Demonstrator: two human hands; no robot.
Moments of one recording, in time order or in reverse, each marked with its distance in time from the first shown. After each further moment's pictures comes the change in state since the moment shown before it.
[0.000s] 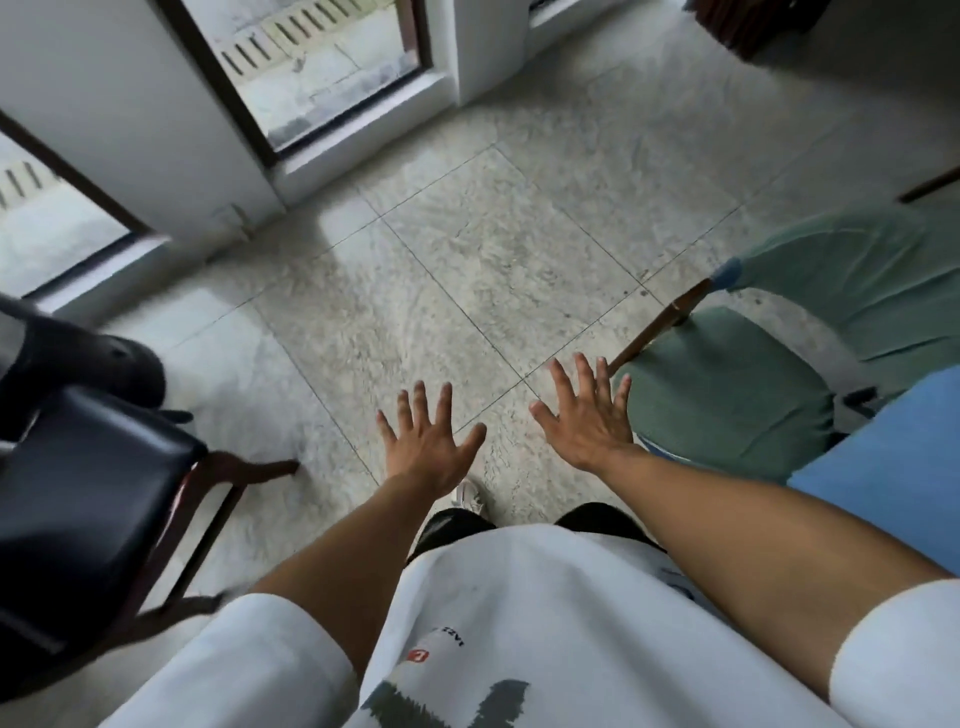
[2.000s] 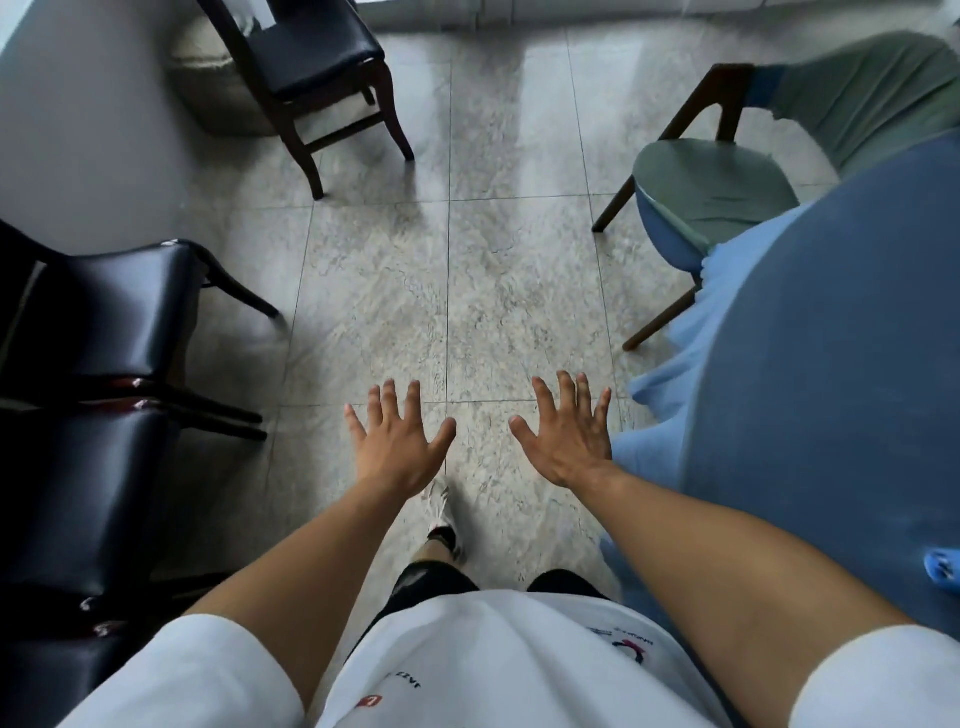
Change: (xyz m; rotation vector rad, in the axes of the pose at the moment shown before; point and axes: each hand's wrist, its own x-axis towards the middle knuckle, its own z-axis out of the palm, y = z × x) left_hand -0.844 0.385 0.547 -0.211 0.241 -0.607; right_hand -0.726 0.517 0.313 -0.292 -0.087 -0.578
